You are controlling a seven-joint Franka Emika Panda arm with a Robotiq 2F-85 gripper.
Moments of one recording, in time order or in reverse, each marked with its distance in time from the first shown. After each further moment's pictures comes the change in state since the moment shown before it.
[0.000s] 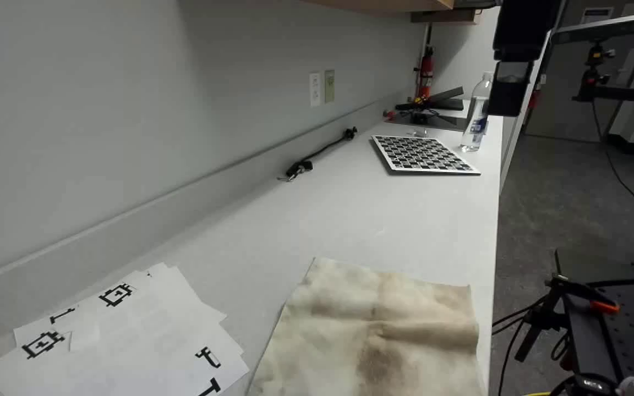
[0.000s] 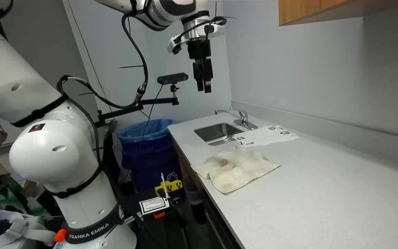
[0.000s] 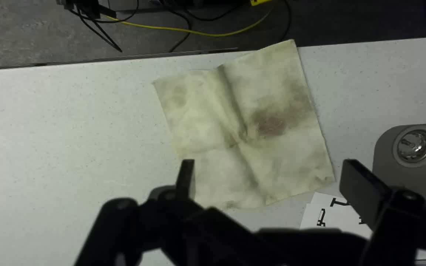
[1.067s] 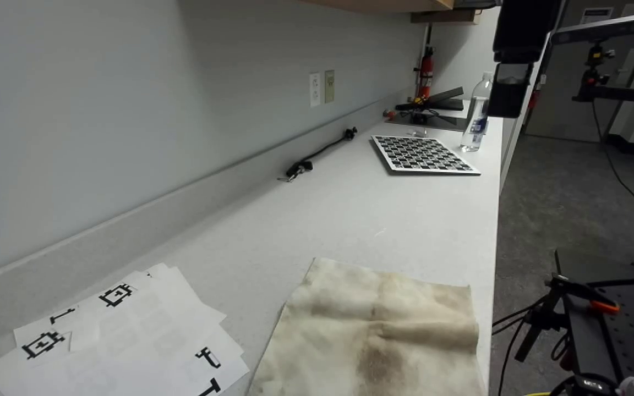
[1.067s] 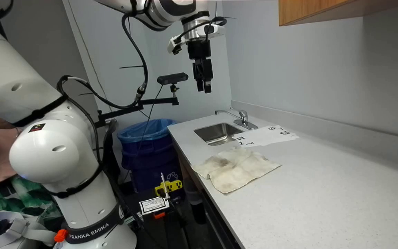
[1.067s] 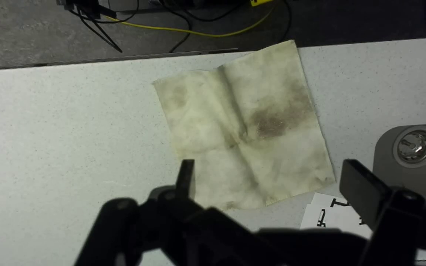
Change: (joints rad) arm 0.000 0.000 0.000 -0.001 0.000 0.000 0.000
